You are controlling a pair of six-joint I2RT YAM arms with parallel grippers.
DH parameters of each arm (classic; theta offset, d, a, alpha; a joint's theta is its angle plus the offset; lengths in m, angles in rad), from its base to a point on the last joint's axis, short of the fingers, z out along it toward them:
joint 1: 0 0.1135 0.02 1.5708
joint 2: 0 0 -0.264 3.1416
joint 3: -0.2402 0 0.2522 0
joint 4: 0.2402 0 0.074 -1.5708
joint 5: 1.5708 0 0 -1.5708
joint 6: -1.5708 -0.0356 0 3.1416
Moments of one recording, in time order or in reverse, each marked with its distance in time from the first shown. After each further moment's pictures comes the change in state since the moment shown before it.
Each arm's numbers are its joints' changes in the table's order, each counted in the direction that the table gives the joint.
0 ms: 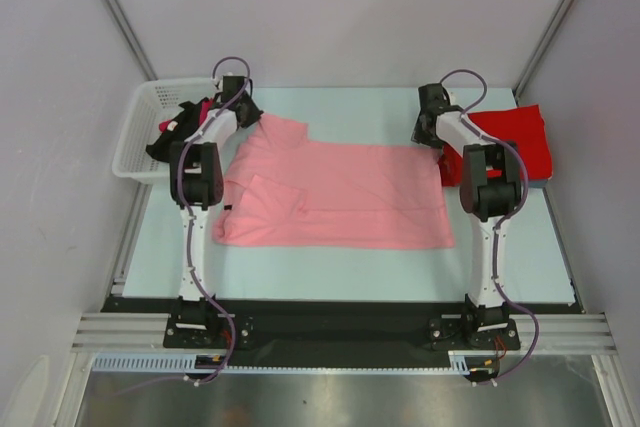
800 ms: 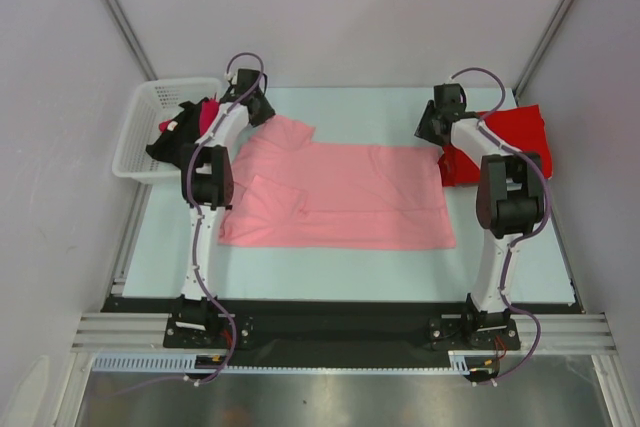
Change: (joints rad) left arm -0.062 -0.067 -0.198 0.211 -0.060 -0.015; right arm -0.022 0.230 0.248 -0.161 -0.171 -0.028
